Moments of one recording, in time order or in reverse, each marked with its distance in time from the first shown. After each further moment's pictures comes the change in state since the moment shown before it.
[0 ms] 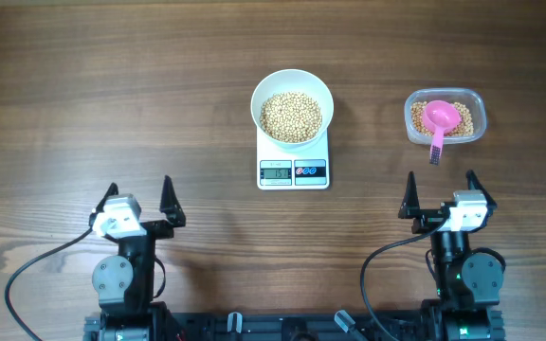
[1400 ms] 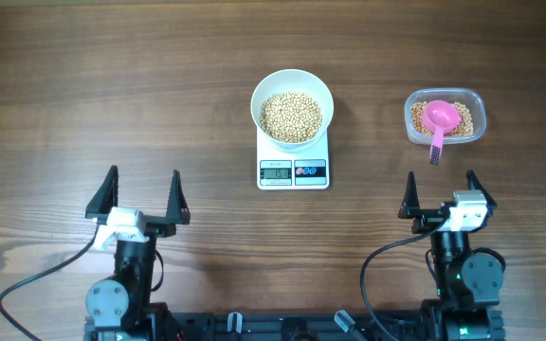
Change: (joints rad) left arm -0.047 0.000 0.003 0.323 0.101 0.089; right arm 0.000 0.000 0.000 0.000 0.000 0.000
